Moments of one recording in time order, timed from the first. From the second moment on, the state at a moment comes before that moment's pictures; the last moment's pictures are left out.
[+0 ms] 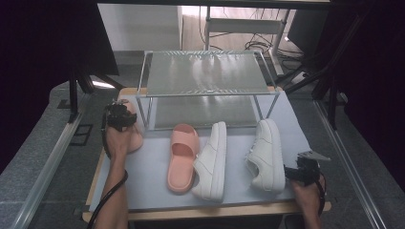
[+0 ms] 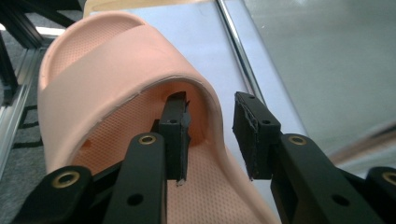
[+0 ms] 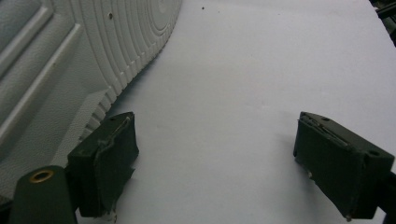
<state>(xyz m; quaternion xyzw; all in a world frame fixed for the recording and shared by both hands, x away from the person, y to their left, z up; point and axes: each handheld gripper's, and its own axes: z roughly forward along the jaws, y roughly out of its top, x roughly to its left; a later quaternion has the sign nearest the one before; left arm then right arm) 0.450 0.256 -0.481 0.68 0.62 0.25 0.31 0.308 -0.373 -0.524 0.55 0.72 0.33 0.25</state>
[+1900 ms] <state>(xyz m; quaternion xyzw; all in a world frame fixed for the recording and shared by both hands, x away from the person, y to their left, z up) 0.339 0.267 -0.453 0.72 0.57 0.25 0.30 0.308 -0.373 -0.524 0.55 0.72 0.33 0.25</state>
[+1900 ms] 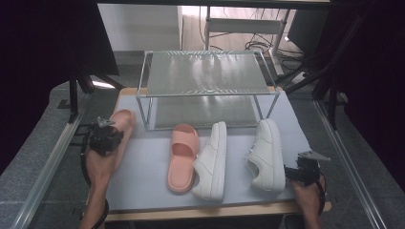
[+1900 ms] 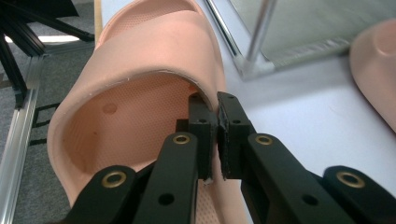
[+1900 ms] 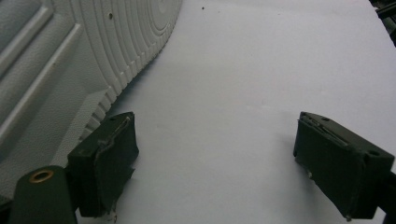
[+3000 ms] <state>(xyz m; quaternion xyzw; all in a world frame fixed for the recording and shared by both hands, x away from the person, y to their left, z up) 0.268 0.206 -0.444 0.77 0.48 0.24 0.33 0.308 -0.373 -0.524 0.55 0.72 0.33 0.25</state>
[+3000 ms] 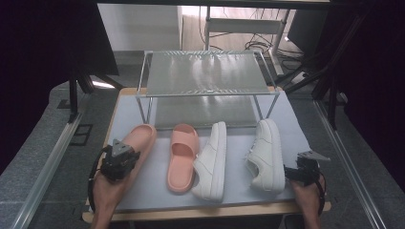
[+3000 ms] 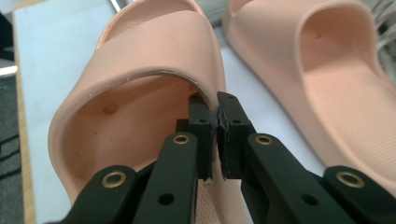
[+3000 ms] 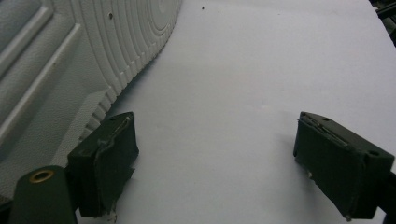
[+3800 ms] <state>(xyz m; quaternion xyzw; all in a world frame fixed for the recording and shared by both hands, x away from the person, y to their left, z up) 0.320 0.156 -0.444 0.77 0.47 0.24 0.35 0.308 -0.373 -0.524 0.55 0.72 0.33 0.25</state>
